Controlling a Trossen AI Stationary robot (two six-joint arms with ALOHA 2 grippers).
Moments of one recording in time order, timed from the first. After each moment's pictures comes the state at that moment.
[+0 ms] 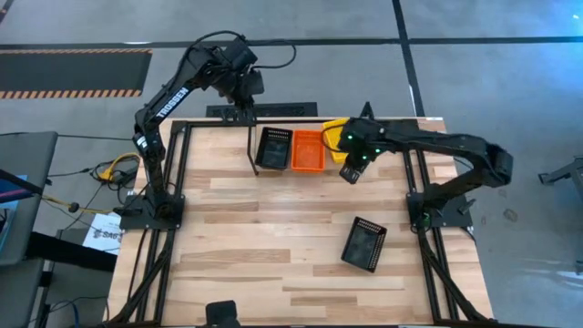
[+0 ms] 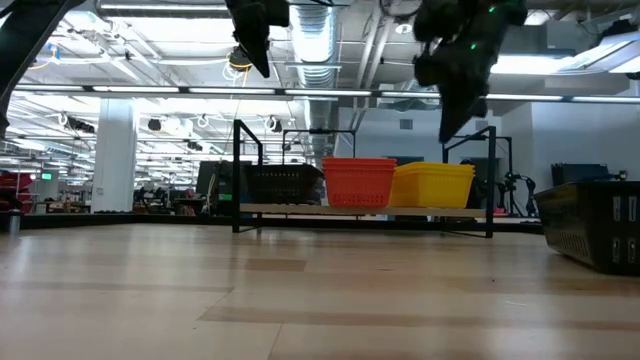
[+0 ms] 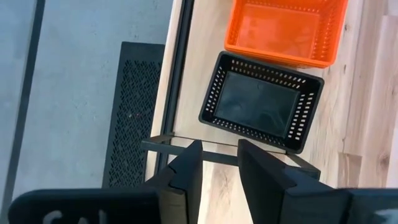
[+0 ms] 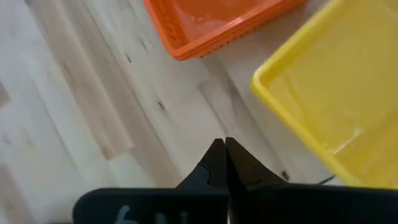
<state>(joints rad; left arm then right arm) 0.67 1.88 2.32 -1.55 0.07 0.52 -0.40 1.36 1.12 -0.88 -0.07 0.17</state>
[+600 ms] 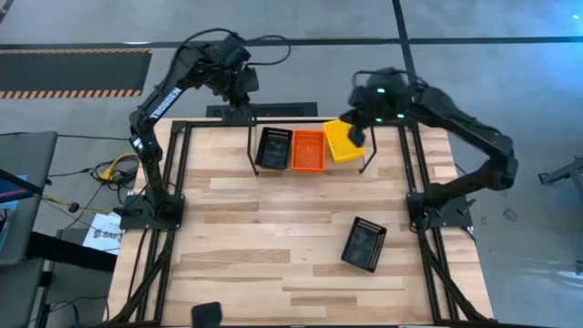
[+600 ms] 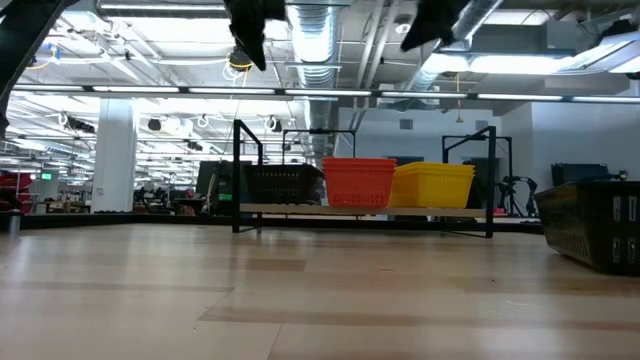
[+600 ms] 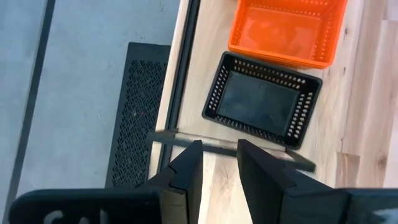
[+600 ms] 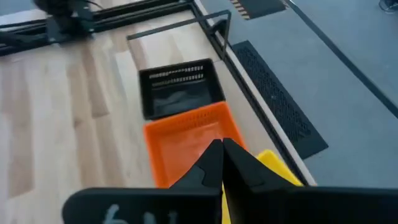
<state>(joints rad) 0.68 1.86 2.35 -1.57 0.05 0.50 -0.51 1.35 1.56 -0.89 -0.08 -0.09</state>
